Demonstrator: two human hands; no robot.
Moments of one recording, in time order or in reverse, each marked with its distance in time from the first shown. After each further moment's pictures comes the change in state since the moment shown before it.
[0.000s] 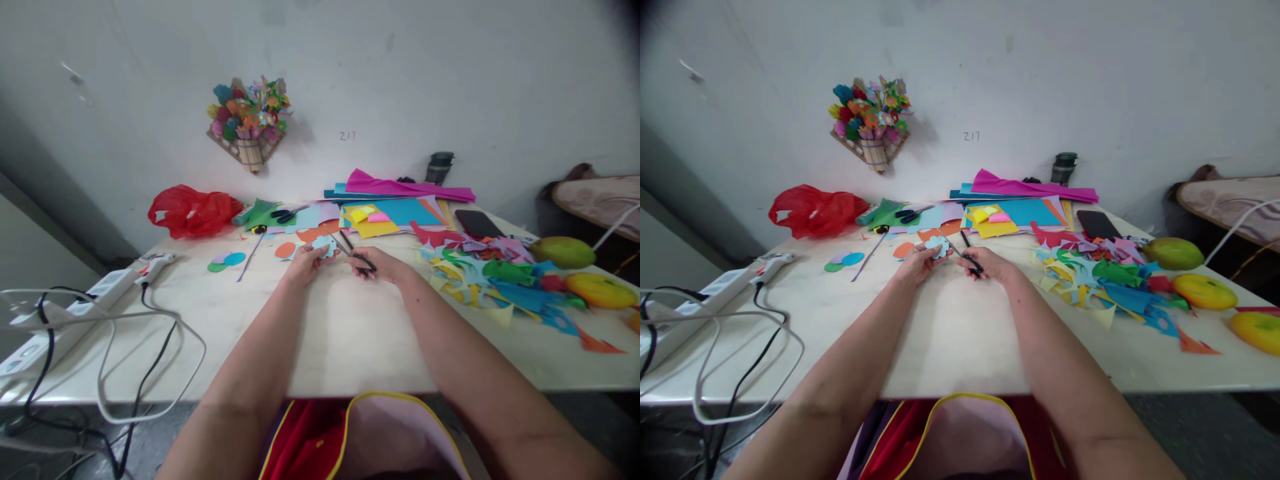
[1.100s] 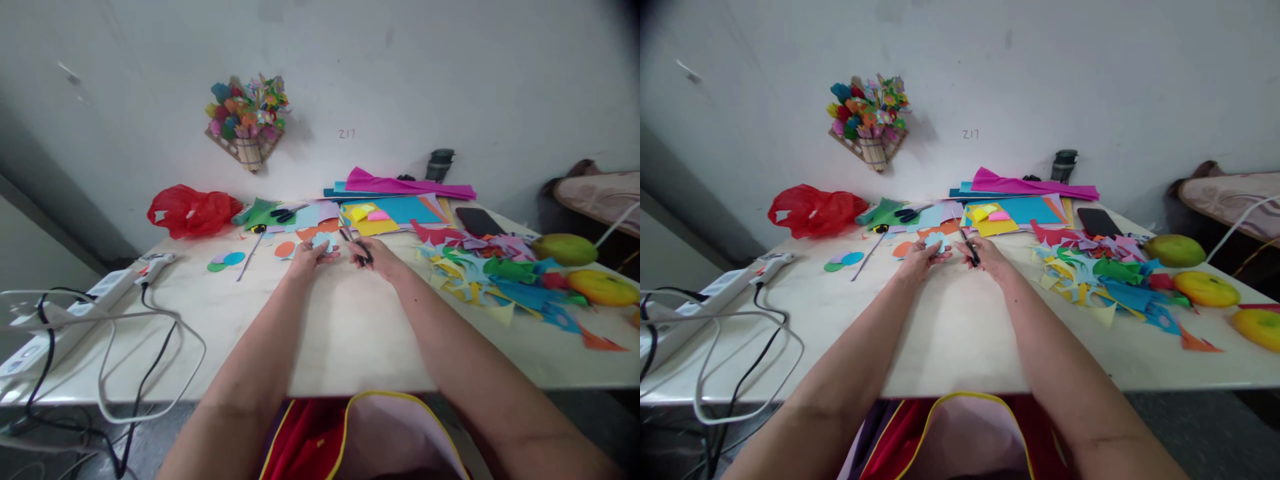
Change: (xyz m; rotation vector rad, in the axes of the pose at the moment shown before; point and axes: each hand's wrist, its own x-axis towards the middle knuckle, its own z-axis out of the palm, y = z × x) left_hand 0.000 0.004 0.006 0.170 0.056 0.027; right_hand 0.005 -0.003 0.005 0.197 0.271 -0.106
